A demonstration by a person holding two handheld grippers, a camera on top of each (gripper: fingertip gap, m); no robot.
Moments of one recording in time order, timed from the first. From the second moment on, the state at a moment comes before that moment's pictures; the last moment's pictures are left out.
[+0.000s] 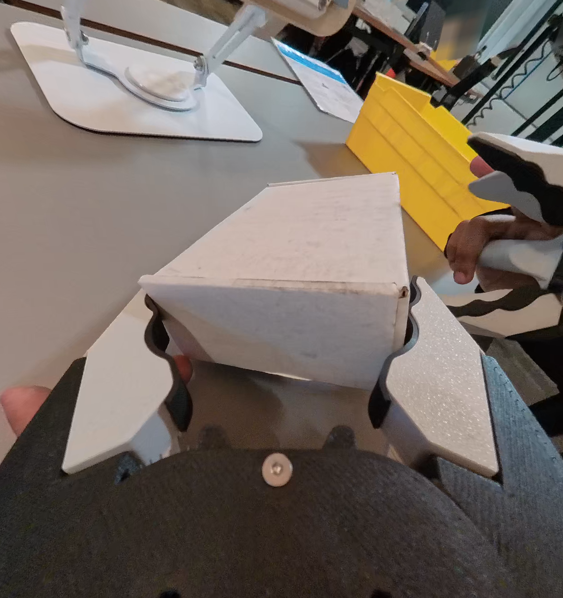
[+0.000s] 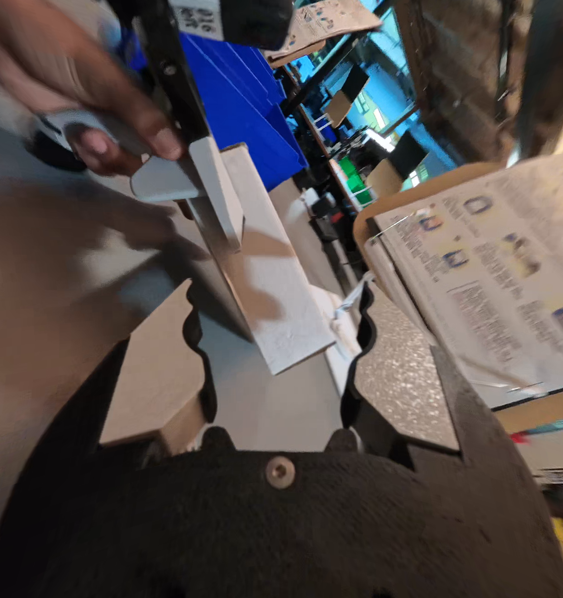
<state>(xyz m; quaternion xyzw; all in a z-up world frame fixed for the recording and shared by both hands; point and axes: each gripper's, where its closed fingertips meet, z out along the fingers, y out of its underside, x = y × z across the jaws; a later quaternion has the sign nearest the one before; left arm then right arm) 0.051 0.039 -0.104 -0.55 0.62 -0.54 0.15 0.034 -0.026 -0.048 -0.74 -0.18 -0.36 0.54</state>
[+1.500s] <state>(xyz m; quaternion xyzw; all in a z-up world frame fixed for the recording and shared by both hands) 0.043 0.015 -0.088 -0.49 0.64 -0.57 0.18 0.054 -0.033 -0.077 -0.74 -0.23 -0.47 0.42</state>
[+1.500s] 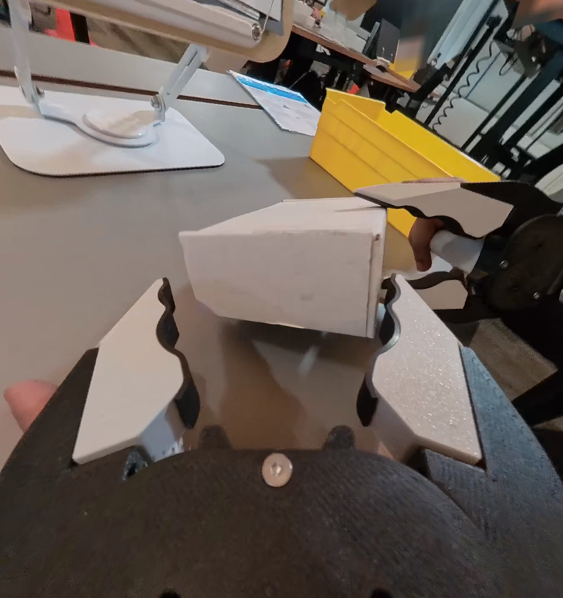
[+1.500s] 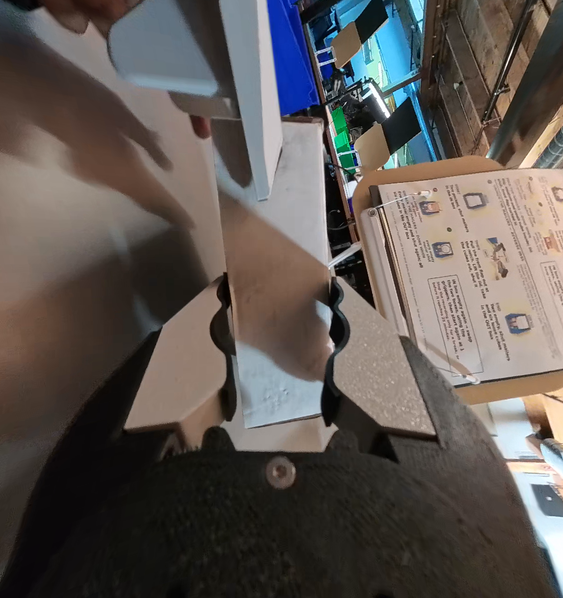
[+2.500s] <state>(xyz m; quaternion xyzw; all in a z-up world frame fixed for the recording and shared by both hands) 0.026 0.008 -0.087 -0.13 0.77 -0.33 0.54 0.032 -0.037 -0.067 -0.70 -0.28 -0.45 0.49</state>
